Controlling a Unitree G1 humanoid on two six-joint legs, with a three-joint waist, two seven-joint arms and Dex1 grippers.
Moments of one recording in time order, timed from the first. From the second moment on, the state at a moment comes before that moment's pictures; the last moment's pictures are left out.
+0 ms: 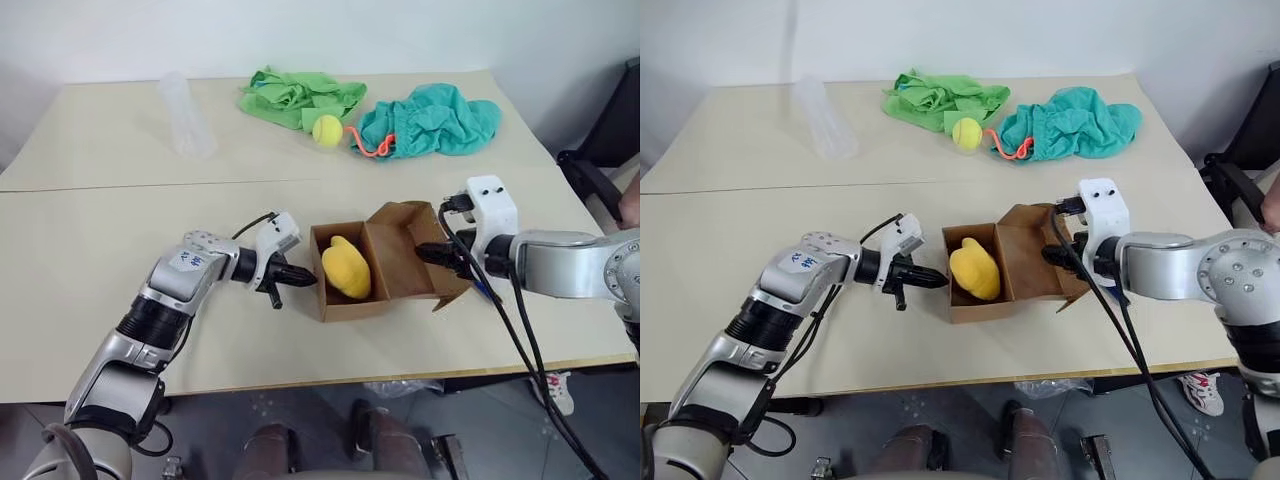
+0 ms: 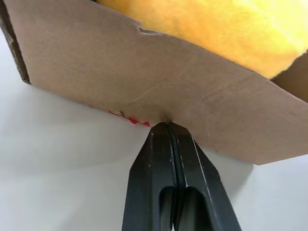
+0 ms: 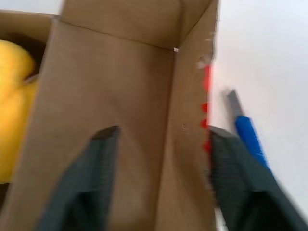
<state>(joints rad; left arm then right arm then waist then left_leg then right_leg) -0.77 0.56 -0.31 0.16 -0.30 0.82 -0.98 -0.69 -1.01 0.14 -0.25 1.67 1.14 -0.53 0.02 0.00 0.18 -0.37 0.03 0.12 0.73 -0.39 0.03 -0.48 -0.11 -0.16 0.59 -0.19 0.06</state>
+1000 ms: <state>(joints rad) -1.10 0.48 -0.37 0.29 -0.18 0.55 -1.21 -0.03 -1.09 -0.50 -0.63 1.01 0.77 0.68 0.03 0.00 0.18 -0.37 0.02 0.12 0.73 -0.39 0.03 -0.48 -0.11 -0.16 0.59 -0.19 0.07</state>
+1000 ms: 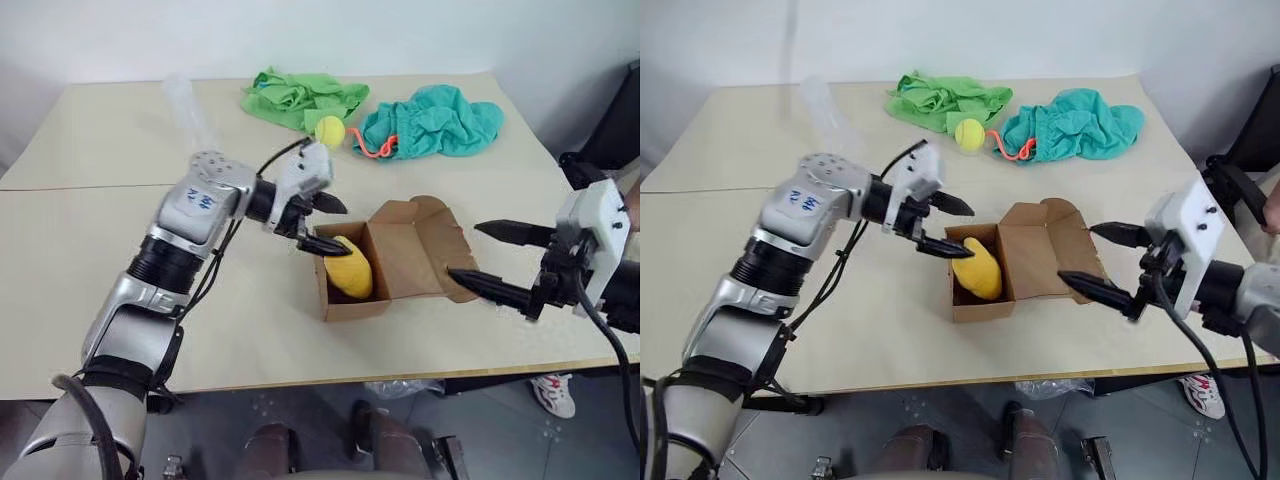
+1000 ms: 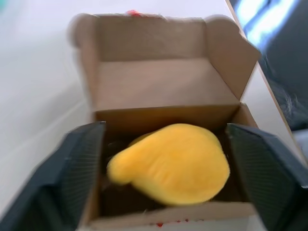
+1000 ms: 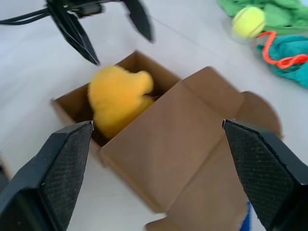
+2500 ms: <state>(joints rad) -1.12 0.40 -0.52 0.39 0.08 0.33 -1.40 0.09 -1.00 -0.64 -0.68 0.86 0.75 0.68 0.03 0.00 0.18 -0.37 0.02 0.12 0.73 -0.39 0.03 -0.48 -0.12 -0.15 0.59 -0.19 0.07</state>
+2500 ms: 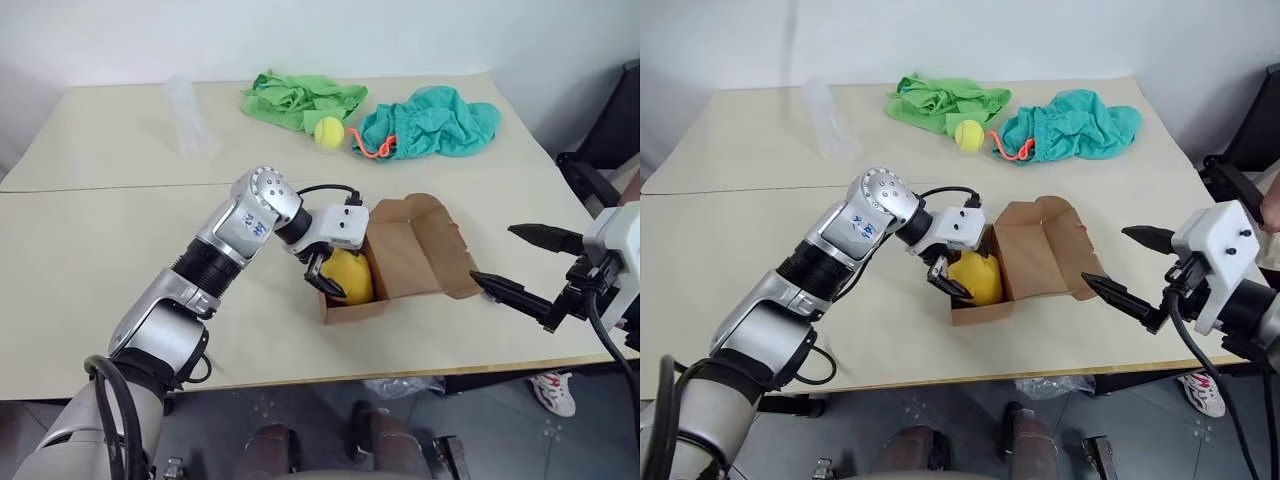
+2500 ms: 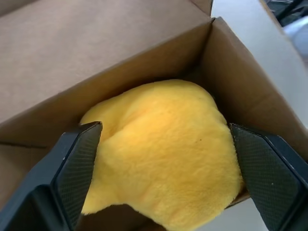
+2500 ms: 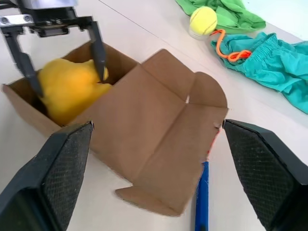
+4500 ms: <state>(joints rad) -0.66 0.86 0.05 0.00 -0.07 1.22 -0.65 -0.44 -0.96 -0.30 -0.12 0.76 0.52 1.18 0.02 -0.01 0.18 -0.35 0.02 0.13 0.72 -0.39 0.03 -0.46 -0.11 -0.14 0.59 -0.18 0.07</state>
